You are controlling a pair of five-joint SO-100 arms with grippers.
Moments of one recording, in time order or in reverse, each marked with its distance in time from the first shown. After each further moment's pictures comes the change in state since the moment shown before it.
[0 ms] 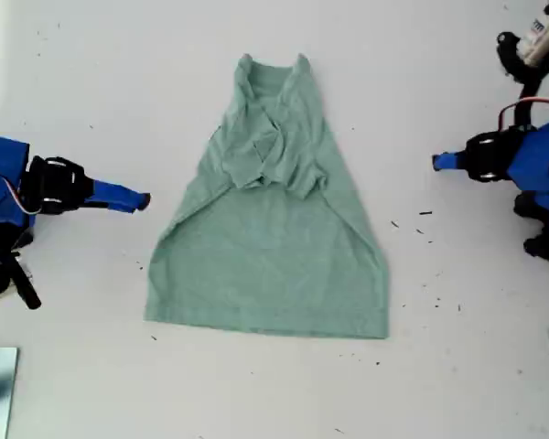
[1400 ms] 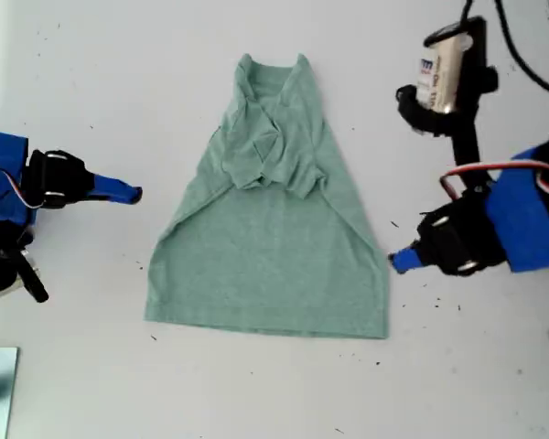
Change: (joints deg) arm 0 -3.2 0.0 0.2 0.0 2.1; arm 1 -48.4 -77.3 -88.2 22.3 34.2
